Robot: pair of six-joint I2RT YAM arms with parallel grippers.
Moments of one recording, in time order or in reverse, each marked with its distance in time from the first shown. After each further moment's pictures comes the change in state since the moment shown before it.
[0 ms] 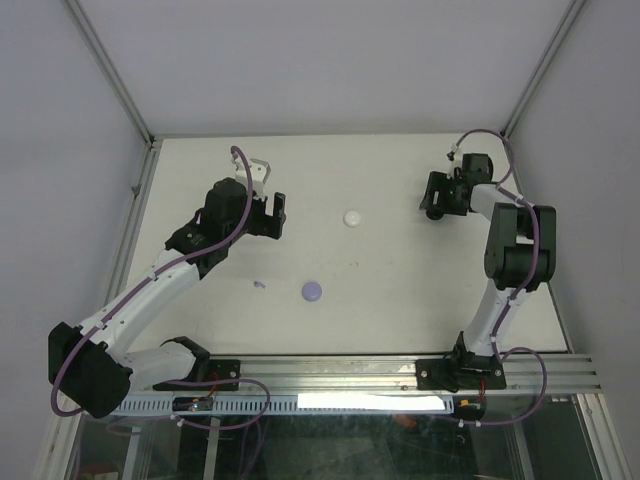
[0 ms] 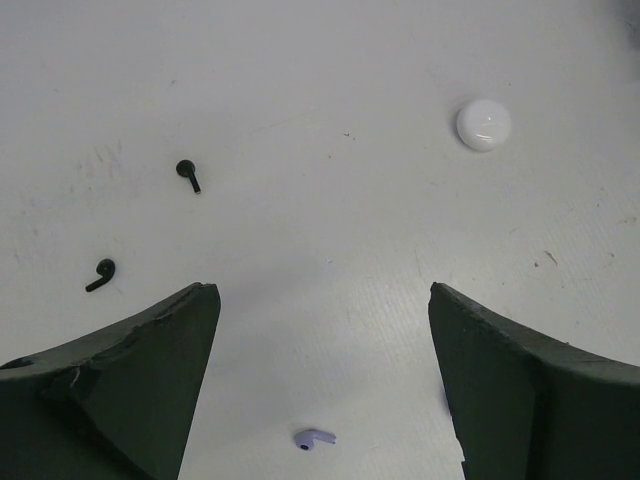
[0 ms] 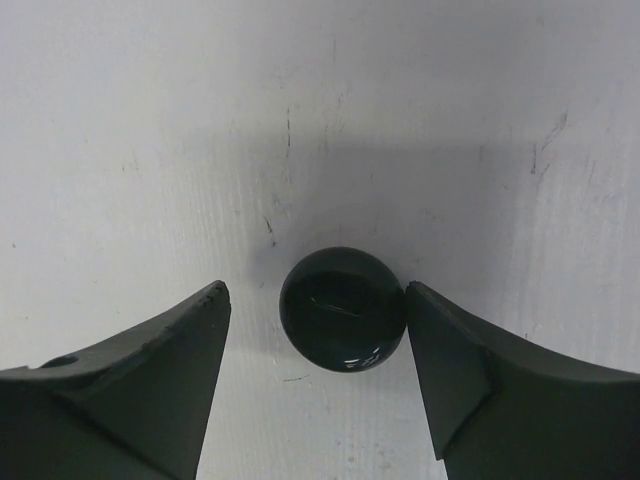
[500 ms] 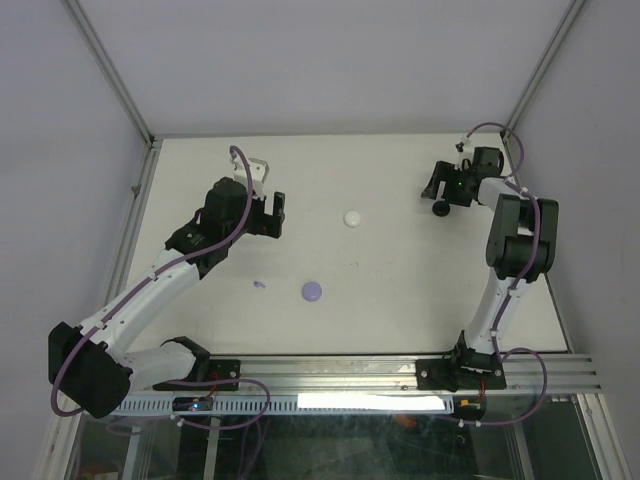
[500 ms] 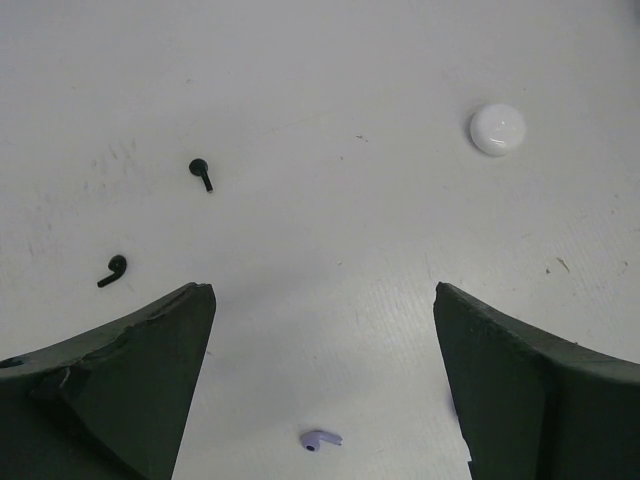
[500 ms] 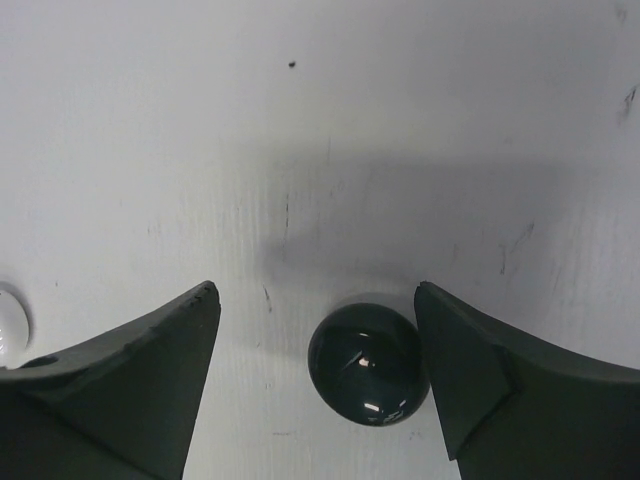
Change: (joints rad) left arm 0.000 0.000 0.000 -0.001 -0.035 -0.003; right arm -0.053 0.106 0.121 0.039 -0.121 0.002
